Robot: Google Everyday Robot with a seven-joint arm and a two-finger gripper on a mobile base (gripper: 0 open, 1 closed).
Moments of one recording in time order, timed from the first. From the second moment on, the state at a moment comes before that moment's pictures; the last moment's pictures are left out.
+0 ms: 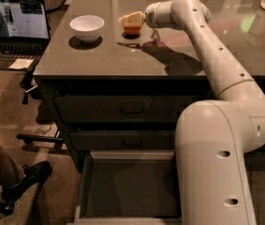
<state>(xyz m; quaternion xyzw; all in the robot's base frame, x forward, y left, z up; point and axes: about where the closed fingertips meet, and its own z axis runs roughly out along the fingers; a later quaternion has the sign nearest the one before) 0.931 -0.053 0.896 -0.23 0.78 0.20 0.55</state>
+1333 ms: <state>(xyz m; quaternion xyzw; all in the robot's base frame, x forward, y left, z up) 0.946 -0.022 0.867 -0.24 0.79 0.20 0.53</state>
